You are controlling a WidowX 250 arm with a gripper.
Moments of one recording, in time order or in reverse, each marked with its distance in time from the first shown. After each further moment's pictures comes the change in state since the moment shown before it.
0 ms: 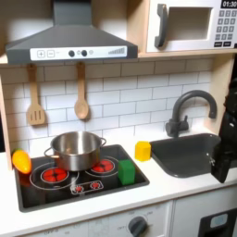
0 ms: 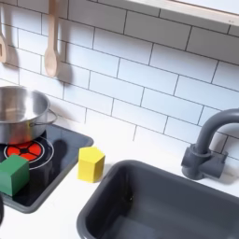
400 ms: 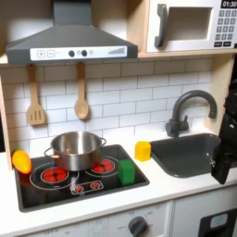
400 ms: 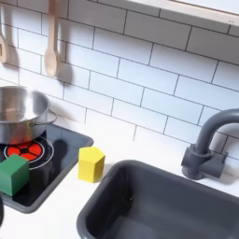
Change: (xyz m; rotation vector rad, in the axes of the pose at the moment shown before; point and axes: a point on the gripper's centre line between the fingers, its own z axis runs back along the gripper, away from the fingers) arm 0.000 0.000 -0.002 0.000 0.001 0.005
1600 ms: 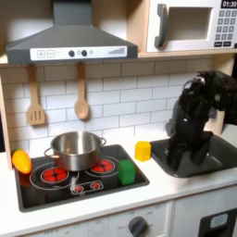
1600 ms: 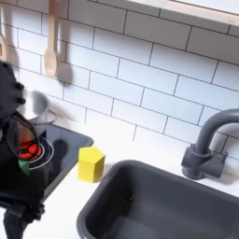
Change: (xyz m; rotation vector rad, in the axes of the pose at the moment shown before) arm 0.080 0.034 -0.027 0.065 -0.056 0.038
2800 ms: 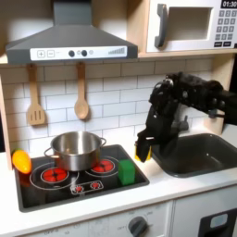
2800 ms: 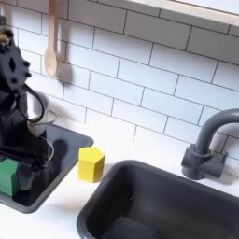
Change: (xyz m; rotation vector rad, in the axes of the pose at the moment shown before) arm 0.061 0.025 -0.023 0.039 -0.077 -0.001
